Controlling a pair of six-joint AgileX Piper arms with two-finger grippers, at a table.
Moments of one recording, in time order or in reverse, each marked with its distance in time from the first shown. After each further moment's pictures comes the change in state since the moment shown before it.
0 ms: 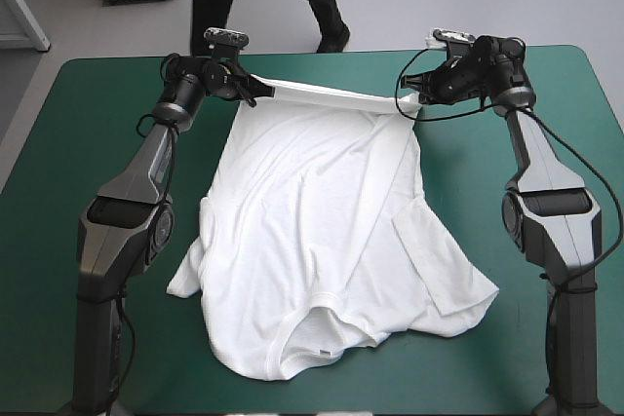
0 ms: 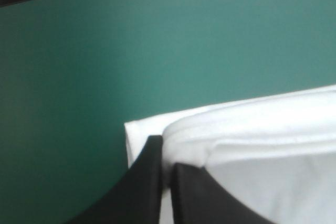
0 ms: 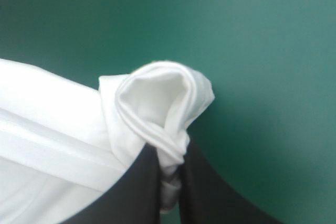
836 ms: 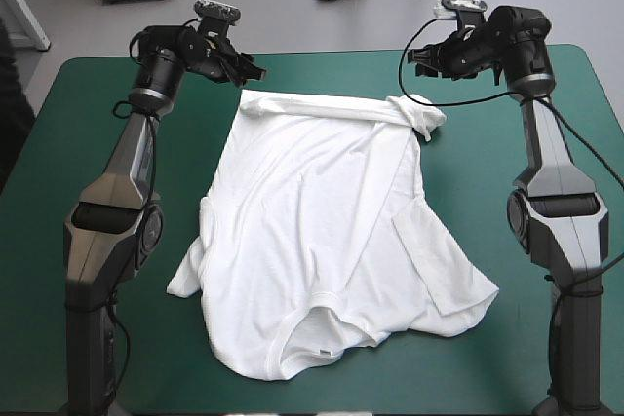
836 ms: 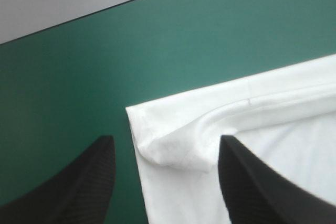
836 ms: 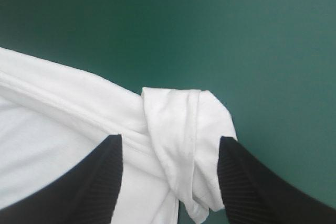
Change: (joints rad) left arm 0.010 -0.085 -0.173 -0.041 0.285 0.102; right arm -0.013 -0.033 -0.228 0.009 0.175 -0.022
